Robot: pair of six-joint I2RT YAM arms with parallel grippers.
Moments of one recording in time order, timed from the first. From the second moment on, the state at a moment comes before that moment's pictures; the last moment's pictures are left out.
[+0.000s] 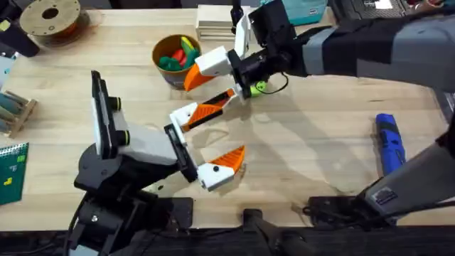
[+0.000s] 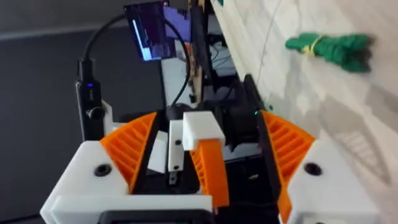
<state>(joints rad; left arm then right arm) -0.28 0.00 0.01 -0.08 0.82 -0.17 0.53 1.86 1.15 -0.14 -1.31 0.75</state>
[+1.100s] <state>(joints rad) -0.28 0.00 0.01 -0.08 0.83 -0.17 0.51 1.79 1.47 -0.94 -0.21 0.01</state>
